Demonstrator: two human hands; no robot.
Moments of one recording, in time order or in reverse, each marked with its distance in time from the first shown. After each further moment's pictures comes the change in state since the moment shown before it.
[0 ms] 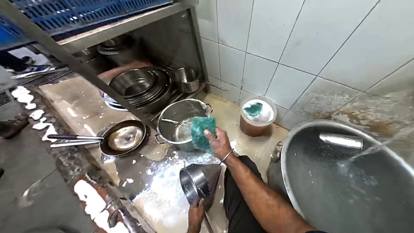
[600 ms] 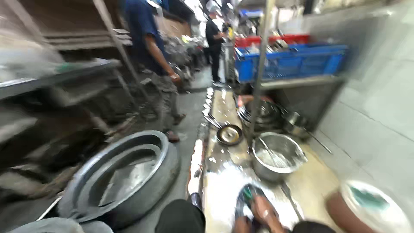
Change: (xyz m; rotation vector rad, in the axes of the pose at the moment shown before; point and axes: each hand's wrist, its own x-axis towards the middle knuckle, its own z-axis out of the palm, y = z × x) left_hand -0.028 0.021 -0.029 -0.094 0.009 -0.003; right_hand -0.083 0.075 0.112 -0.948 -0.966 -0.025
